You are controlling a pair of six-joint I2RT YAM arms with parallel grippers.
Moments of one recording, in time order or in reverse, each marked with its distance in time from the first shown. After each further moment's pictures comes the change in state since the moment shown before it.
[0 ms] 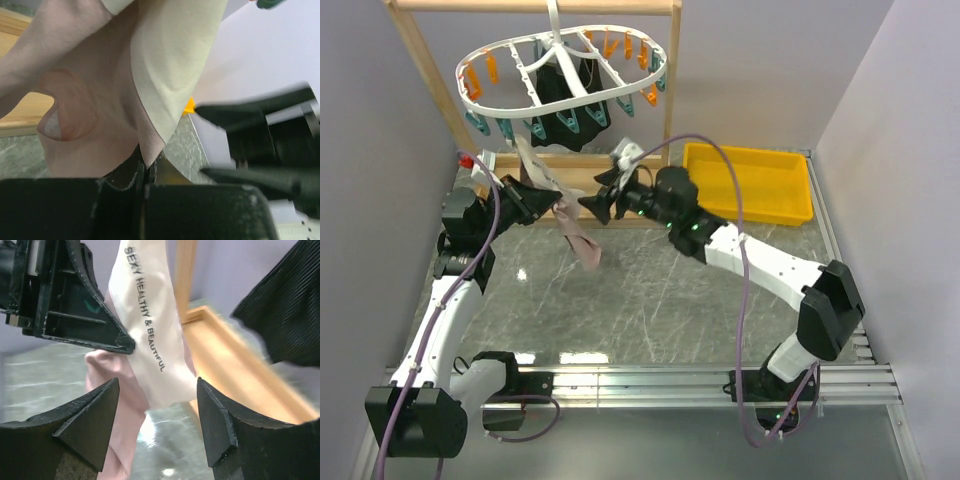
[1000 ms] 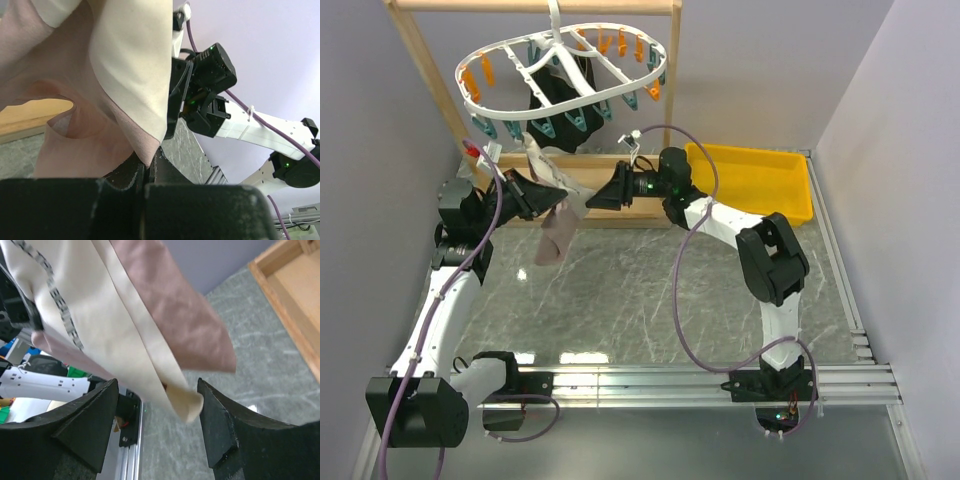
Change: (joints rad) left arm 0.019 0.051 0.064 0.021 0.187 0.027; right arm -0.300 0.441 0.175 0.276 -0.779 0.861
